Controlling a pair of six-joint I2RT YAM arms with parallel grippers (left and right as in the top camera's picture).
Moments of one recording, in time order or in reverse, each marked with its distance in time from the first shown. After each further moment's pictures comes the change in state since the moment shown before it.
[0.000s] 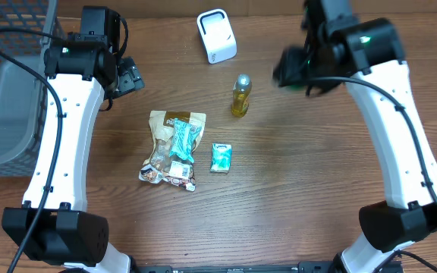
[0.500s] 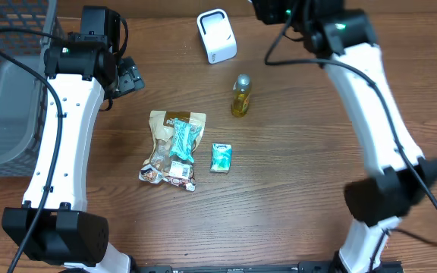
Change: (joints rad) left arm 0.000 0.000 0.000 0.000 0.000 0.000; right arm 0.008 0.205 0.018 0.701 -0.002 -0.223
